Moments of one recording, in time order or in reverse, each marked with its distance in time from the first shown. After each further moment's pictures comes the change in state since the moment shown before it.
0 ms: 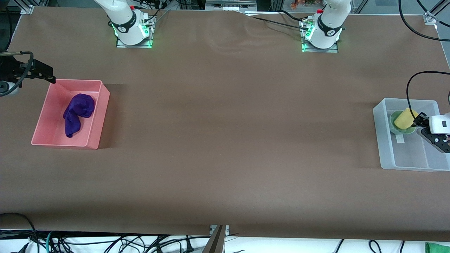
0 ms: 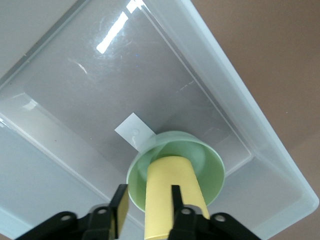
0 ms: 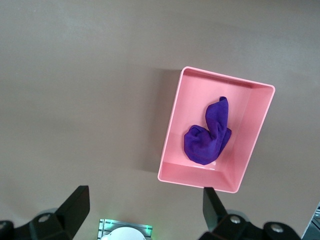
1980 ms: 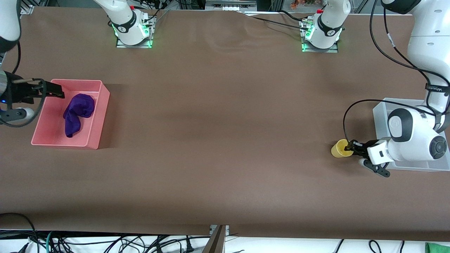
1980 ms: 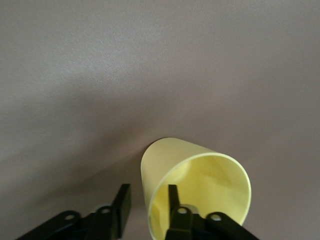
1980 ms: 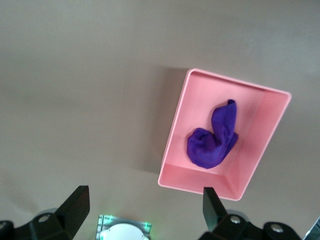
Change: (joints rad) left arm -0.251 0.179 -0.067 0.077 -0.385 0.082 -0.446; right arm 0.002 0.158 -0.007 0.146 0.006 -0.044 -0.033
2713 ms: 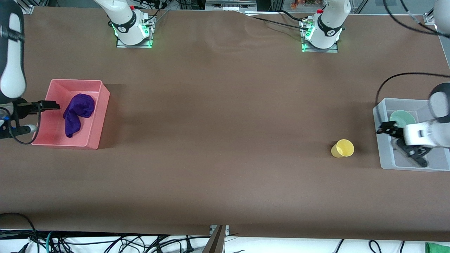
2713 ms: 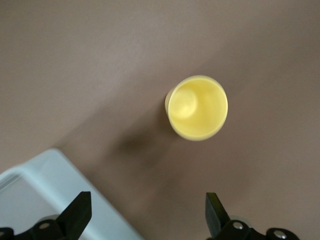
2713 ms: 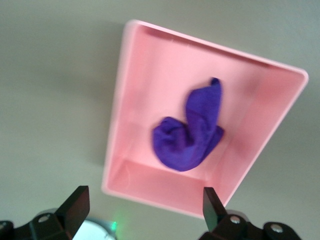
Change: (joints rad) left arm 0.027 -0.191 -0.002 0.001 0.136 -0.143 0.187; right arm -0.006 0.086 -0.209 -0.231 0.050 0.149 -0.292
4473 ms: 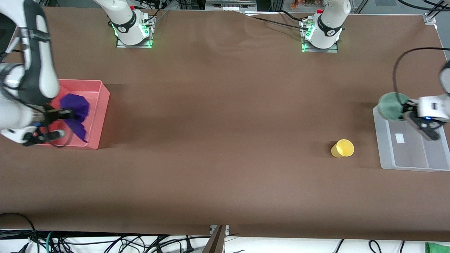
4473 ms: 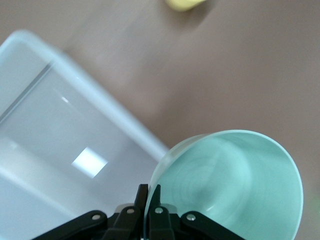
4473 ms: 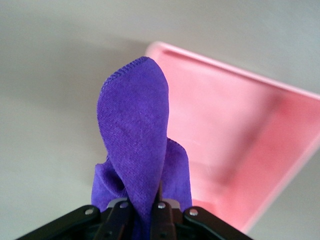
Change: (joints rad) left arm 0.069 -0.211 0.183 -0.221 0.052 0.009 0.390; right arm 0.039 0.010 -0.024 -0.165 -0.029 0.199 0.042
